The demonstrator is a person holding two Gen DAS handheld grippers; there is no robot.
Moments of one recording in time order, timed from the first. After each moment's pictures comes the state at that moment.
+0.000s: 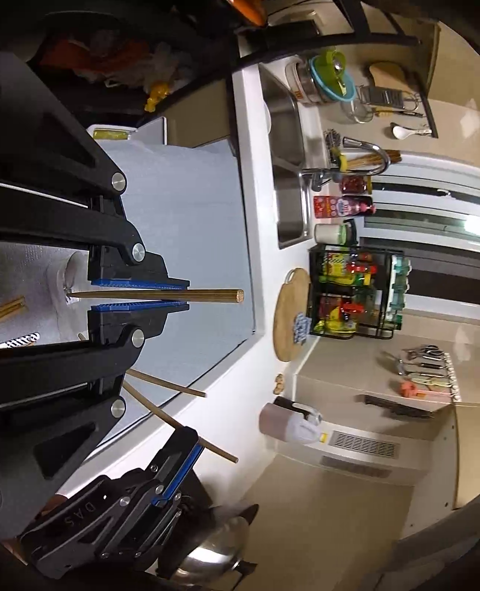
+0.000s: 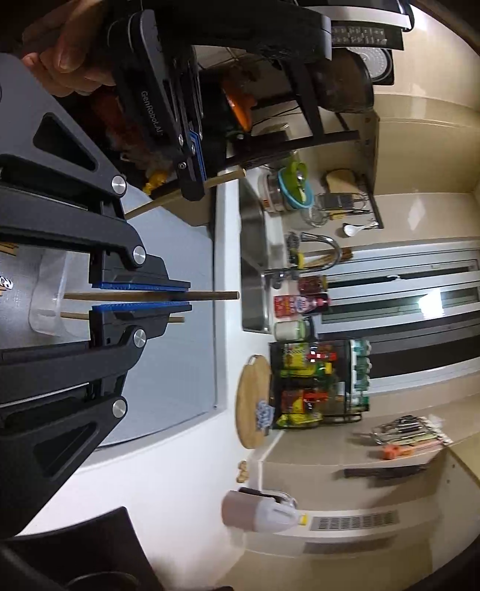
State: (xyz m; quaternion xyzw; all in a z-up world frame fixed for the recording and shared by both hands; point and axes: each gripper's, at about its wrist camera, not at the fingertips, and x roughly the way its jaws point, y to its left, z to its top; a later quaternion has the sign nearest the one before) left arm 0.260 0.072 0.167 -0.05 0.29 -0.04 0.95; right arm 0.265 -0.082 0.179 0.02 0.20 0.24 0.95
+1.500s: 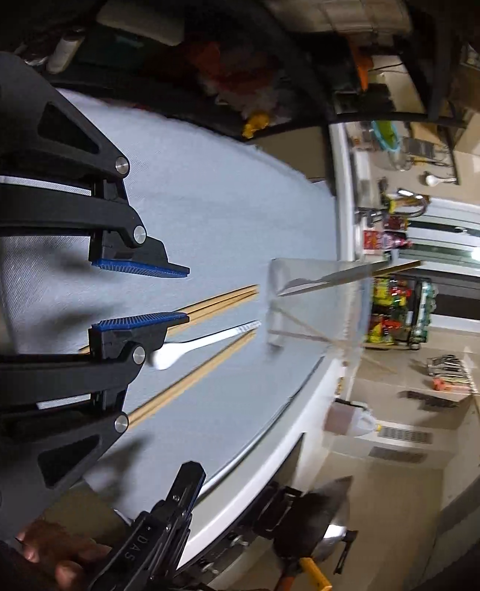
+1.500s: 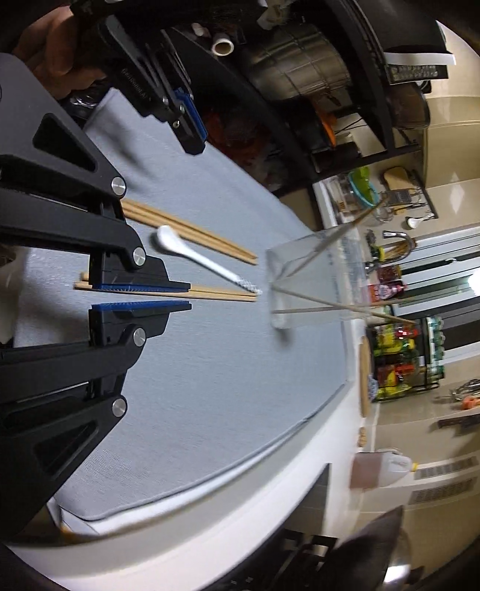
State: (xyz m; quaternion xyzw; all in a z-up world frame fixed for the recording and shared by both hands) left arm 0.007 0.016 -0.003 -0.07 0.31 0.02 0.95; right arm 0.040 -0.163 -0.002 0.04 0.31 0.23 0.92
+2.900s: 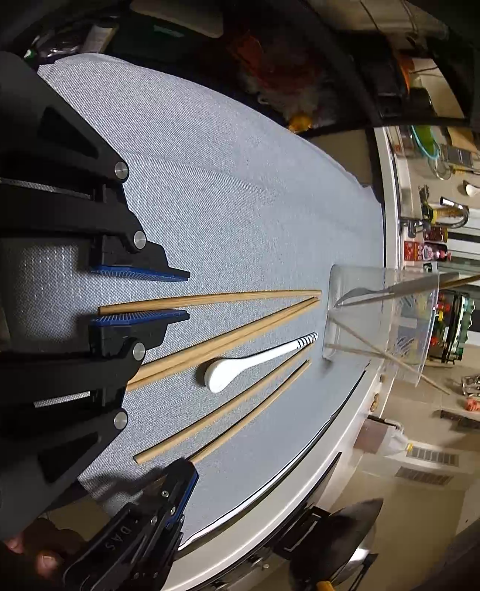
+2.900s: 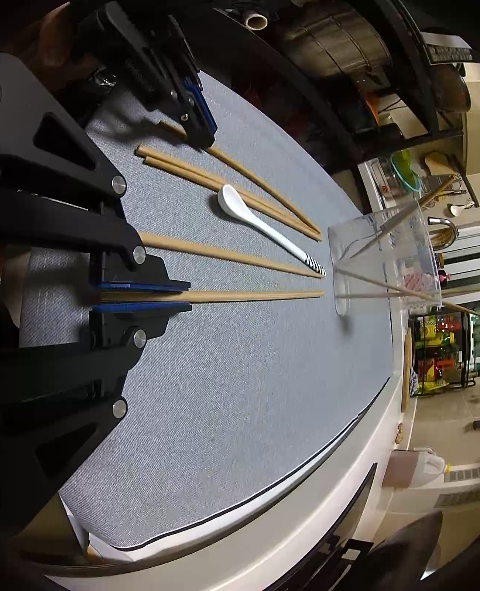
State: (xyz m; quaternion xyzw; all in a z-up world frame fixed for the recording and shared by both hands) left arm 0.012 0.006 -0.046 -0.09 0.36 0.04 0.93; right arm 0.048 -0.155 -0.048 0.00 0.38 0.20 0.91
